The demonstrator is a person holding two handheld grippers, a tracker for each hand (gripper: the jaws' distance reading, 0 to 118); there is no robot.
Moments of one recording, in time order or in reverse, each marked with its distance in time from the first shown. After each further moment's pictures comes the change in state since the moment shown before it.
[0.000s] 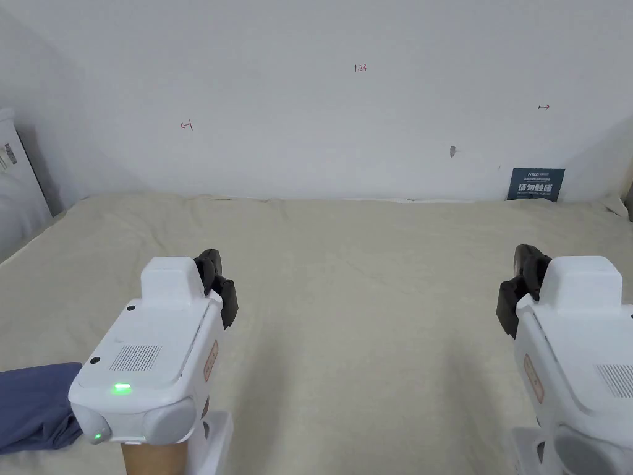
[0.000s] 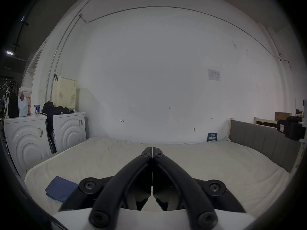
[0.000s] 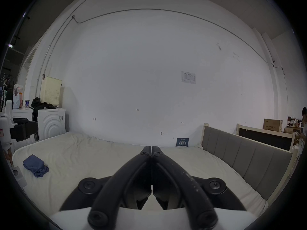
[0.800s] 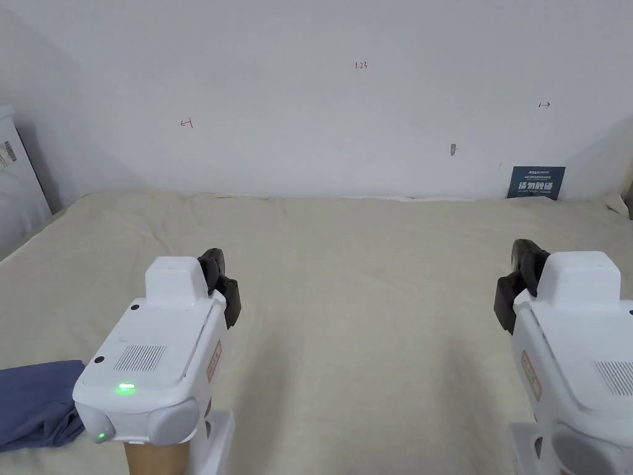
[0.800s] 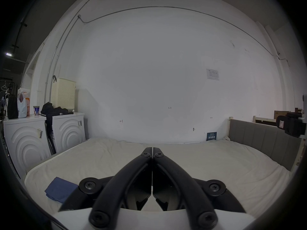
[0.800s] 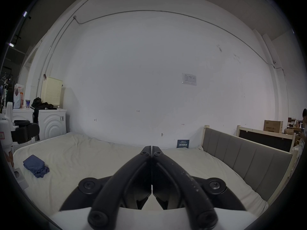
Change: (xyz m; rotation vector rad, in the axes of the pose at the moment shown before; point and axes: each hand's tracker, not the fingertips) left arm 0.007 -0.001 0.008 0.006 -0.011 -0.008; right arm -0.005 0.004 0.003 0.013 0.006 0.006
